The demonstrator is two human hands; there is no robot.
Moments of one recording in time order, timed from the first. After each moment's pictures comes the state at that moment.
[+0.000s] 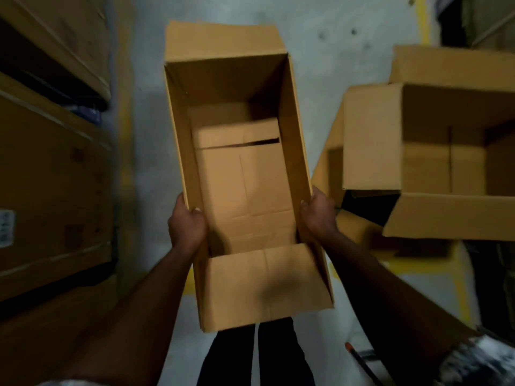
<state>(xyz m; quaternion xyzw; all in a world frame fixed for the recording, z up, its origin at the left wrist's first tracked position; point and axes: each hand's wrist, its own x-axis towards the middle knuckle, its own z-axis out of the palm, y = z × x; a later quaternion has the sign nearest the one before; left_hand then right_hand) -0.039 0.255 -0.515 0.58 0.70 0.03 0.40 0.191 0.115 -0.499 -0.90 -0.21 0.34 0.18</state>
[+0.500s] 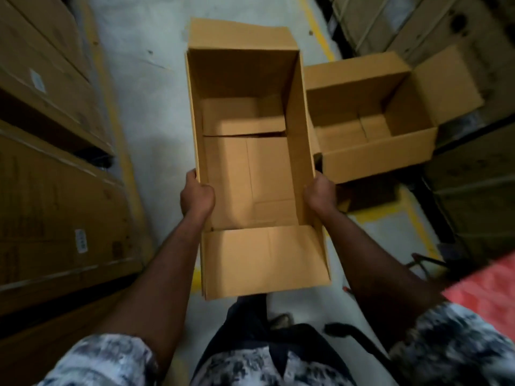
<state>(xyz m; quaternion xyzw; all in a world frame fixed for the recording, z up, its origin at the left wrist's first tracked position) -0.025 0.194 -0.255 0.68 0.61 0.01 0.40 0.134 -0.004 -0.249 -0.93 -0.04 0.26 0.27</state>
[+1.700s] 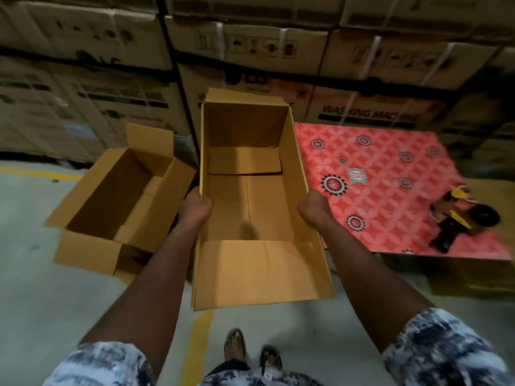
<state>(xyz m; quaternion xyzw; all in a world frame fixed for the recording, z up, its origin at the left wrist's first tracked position) 0.118 -0.254 -0.083 0.87 0.05 -0.21 0.45 0.006 -0.510 -0.095 -0.85 0.40 0.02 0.34</state>
